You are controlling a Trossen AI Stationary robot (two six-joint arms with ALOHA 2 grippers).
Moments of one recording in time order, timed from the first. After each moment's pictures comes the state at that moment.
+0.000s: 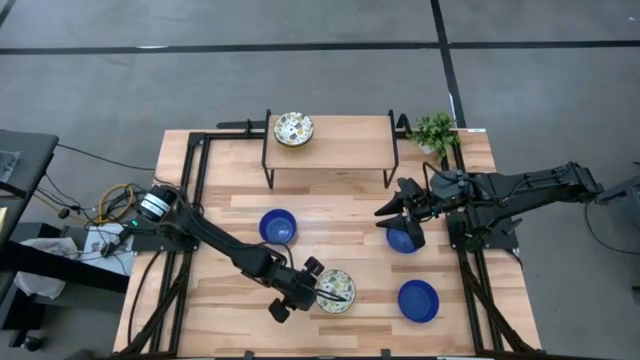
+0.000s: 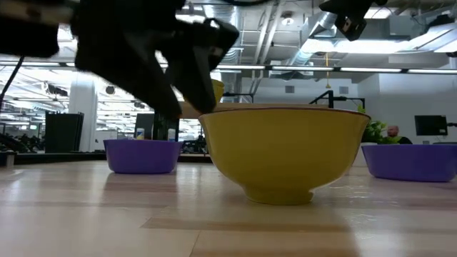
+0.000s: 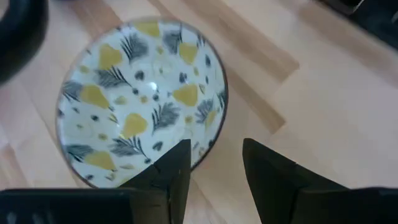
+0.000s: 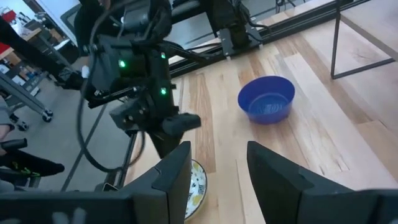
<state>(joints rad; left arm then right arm) -0.50 1.71 1.18 -0.21 -0.05 0.37 0.12 0.88 0.77 -0.26 -0.08 0.36</state>
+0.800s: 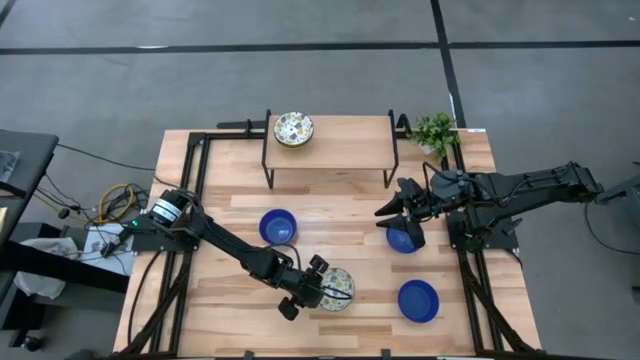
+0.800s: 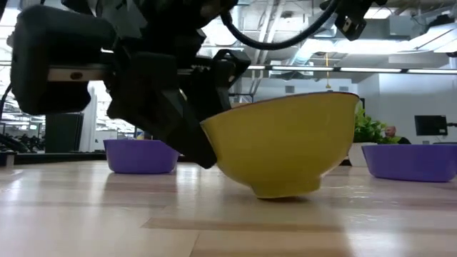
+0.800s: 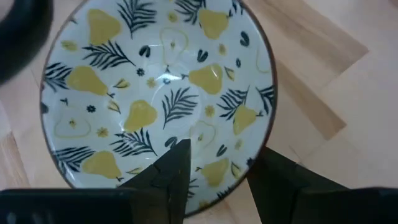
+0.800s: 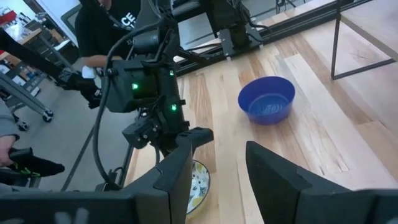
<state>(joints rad) -0.48 1.80 1.17 -0.11 -0.13 0.36 0.12 0.88 0.77 -0.26 -0.08 0.36</state>
